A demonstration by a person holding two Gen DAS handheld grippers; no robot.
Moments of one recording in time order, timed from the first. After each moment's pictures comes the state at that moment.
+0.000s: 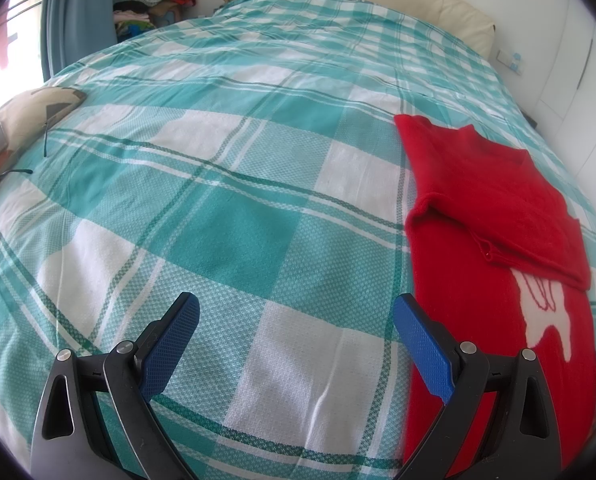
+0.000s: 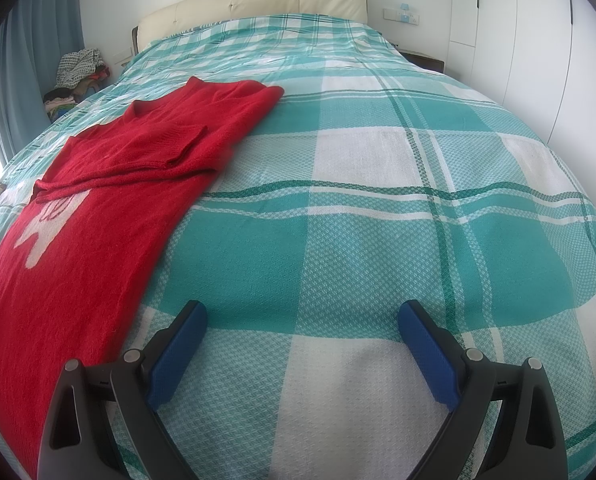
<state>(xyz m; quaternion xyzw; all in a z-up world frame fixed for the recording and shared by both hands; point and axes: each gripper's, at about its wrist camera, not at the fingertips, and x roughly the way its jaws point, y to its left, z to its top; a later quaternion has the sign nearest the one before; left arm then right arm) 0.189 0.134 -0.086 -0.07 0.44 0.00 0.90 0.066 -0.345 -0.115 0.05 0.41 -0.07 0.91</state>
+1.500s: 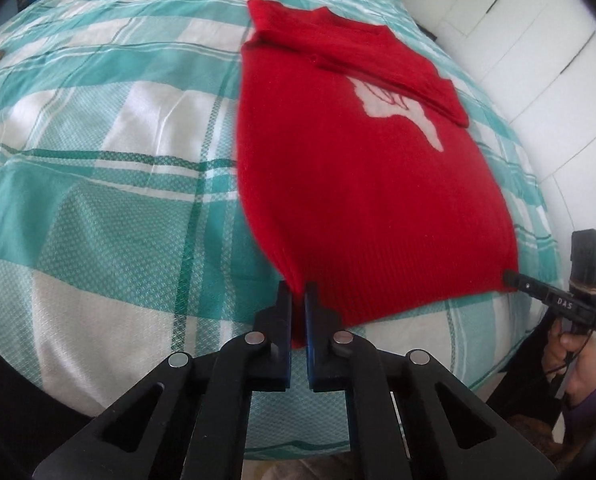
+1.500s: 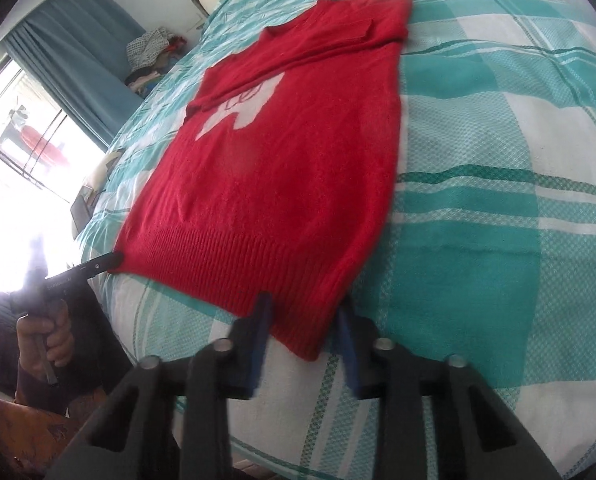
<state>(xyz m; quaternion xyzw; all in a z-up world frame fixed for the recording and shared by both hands) 0.042 0.084 -0.098 -0.08 0.54 -0.19 0.82 -0.023 -0.249 -0.113 0.21 0.51 0.14 0.82</state>
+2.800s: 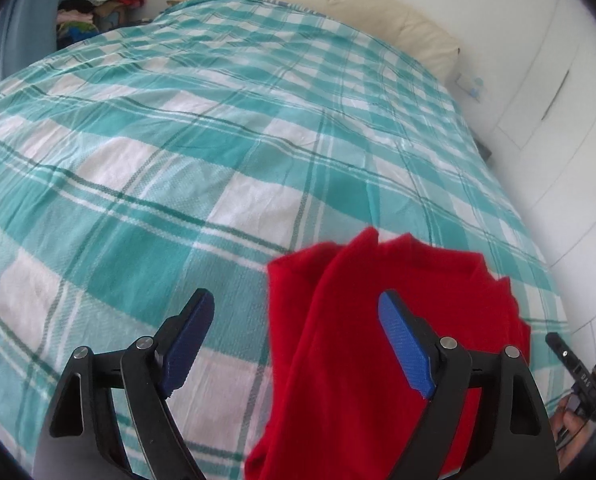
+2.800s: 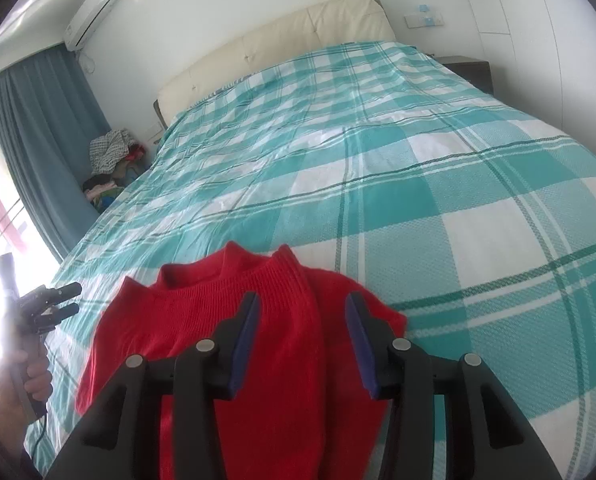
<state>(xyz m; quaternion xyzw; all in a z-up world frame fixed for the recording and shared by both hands) 0.336 0.048 -0.040 -0.11 0.42 -0.10 0.89 0.256 -0.346 -0.042 0.17 0.34 0.04 0.93</state>
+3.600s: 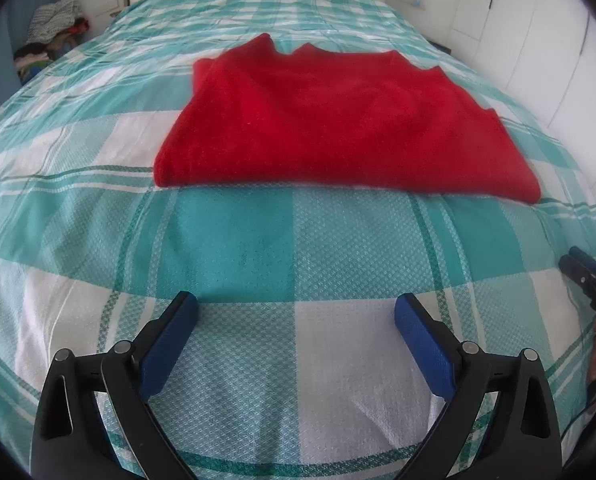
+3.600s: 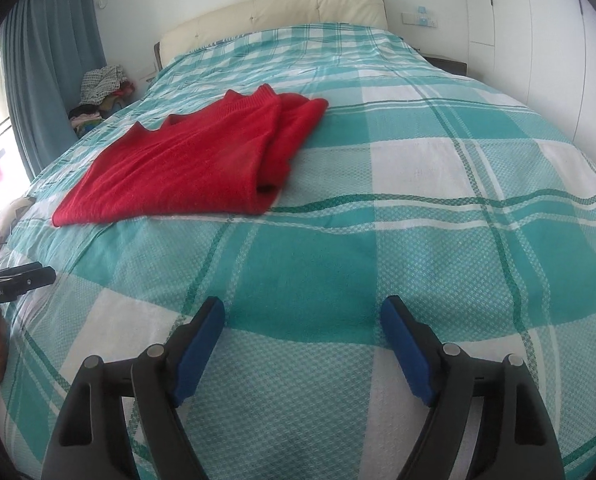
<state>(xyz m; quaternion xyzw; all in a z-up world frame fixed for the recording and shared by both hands) 0.162 -0.018 -0.114 0.03 0.46 -0.14 0.88 0.072 -0.326 -0.112 0.09 0.39 -0.01 0.92</state>
